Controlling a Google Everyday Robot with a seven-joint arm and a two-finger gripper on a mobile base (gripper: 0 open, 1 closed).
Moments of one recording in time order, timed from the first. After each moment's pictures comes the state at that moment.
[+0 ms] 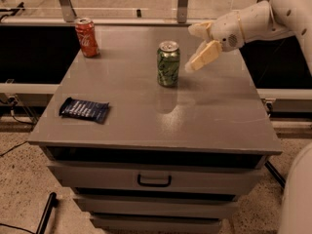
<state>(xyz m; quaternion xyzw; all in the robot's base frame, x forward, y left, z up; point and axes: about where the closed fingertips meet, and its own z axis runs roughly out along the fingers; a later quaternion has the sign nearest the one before) 0.677 -0.101 0.922 -0.57 0.64 0.29 0.42</state>
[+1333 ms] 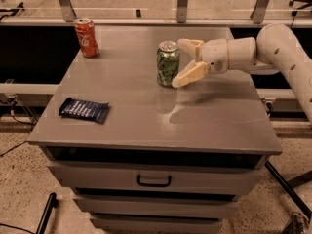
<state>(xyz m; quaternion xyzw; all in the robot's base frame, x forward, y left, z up) 0.668 -0.065 0.888 -0.52 0.58 0.37 0.51</state>
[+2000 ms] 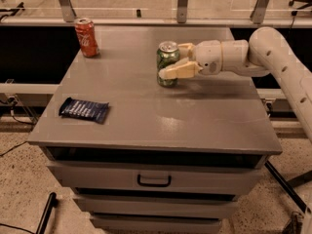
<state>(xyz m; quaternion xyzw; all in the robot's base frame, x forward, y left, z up) 0.659 -0.043 0.893 -0.53 0.54 0.41 0.51</state>
